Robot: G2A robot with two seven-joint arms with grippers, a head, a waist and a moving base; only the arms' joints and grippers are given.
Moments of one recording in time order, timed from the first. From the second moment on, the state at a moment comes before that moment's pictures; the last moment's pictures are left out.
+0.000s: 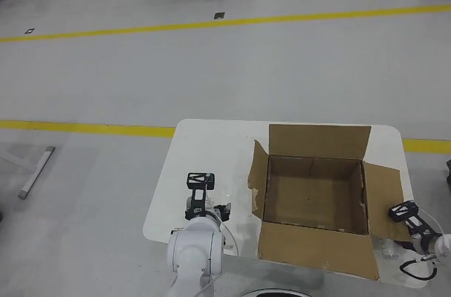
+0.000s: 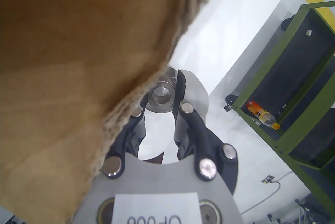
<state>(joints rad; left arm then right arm) 1.40 -1.65 -1.24 -2.07 1.87 0.09 -1.32 -1.65 -1.12 1.85 -1.59 -1.25 -0.48 0.90</state>
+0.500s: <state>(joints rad) 1.40 -1.65 -1.24 -2.07 1.87 0.09 -1.32 -1.63 -1.10 1.82 -1.56 -1.26 -0.48 0.91</state>
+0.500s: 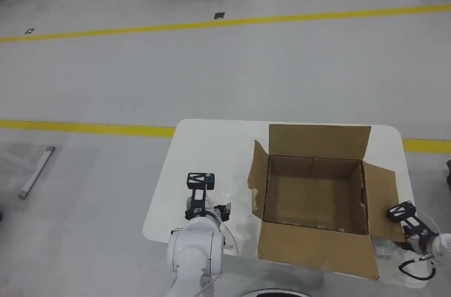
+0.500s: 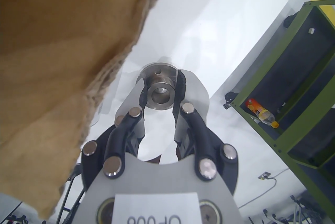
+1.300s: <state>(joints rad) 1.40 -1.65 -1.24 -2.07 1.87 0.09 -1.32 -1.74 -1.09 2.08 -1.91 -1.04 -0.43 0.64</state>
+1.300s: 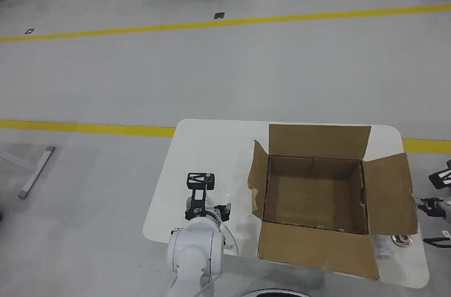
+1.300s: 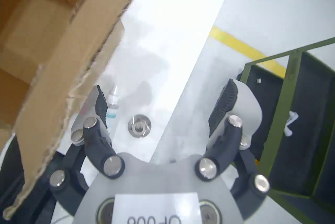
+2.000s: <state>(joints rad) 1.40 -1.65 -1.24 -2.07 1.87 0.09 -1.32 -1.71 -1.15 1.83 -1.98 -0.78 -0.32 -0.10</state>
